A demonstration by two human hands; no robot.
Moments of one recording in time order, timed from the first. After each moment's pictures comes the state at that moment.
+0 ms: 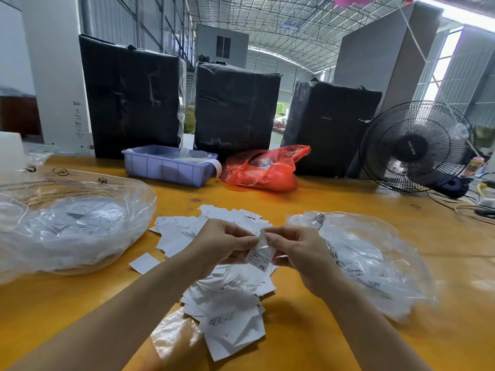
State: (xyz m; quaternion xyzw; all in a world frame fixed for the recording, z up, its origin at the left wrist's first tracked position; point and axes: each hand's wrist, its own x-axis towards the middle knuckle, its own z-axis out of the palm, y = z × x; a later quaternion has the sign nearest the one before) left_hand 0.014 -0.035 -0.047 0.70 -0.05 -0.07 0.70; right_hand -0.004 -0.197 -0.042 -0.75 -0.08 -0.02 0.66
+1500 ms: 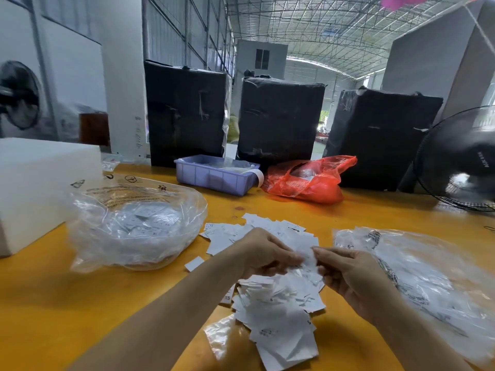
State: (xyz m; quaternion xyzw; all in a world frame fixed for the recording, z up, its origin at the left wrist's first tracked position) left_hand 0.014 -0.019 -0.036 0.77 -0.04 -0.15 0.62; right_hand -0.001 -0.199 -0.048 -0.67 0.02 0.04 0.74
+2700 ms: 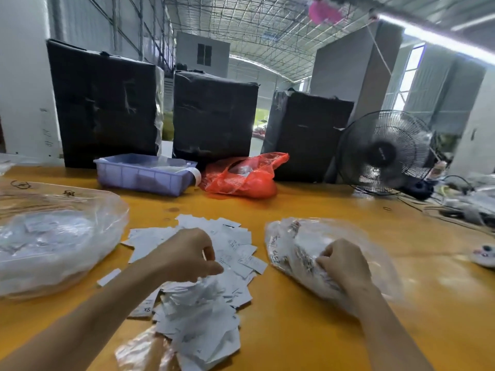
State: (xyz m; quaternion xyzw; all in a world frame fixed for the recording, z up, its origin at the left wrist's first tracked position) left_hand 0.013 -0.021 -0.029 0.96 -0.14 -0.02 0.25; right_hand 0.027 -0.308 -0.060 -0.96 0.17 -0.17 0.17
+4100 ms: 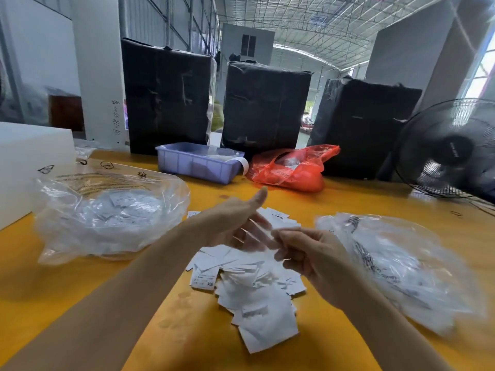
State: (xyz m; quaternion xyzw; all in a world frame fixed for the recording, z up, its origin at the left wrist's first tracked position) left_hand 0.018 0.005 -0.009 0.79 -0.05 -0.17 0.59; right_hand -0.024 -0.172 -0.034 -0.66 -0.13 0.08 0.73
